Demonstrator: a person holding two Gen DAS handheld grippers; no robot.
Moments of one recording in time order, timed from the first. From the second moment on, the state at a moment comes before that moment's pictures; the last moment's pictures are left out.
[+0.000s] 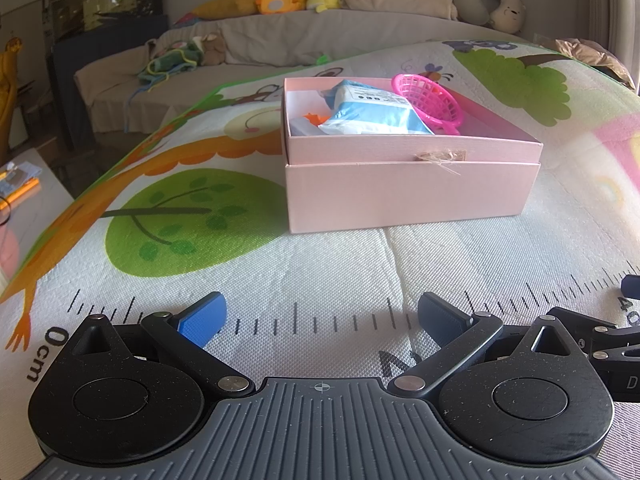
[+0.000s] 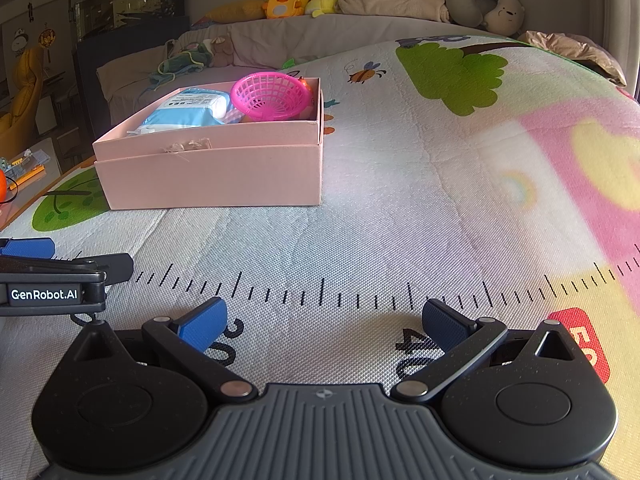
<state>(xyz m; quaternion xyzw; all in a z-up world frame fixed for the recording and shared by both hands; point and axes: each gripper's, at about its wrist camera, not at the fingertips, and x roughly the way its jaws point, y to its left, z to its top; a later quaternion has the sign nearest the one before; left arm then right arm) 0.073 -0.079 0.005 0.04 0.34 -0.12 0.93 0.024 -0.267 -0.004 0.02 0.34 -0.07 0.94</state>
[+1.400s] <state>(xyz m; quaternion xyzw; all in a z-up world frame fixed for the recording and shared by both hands) 0.061 -0.070 0.009 0.04 0.36 -0.12 0.92 0.023 -0.267 -0.004 0.02 0.34 -0.07 0.94</state>
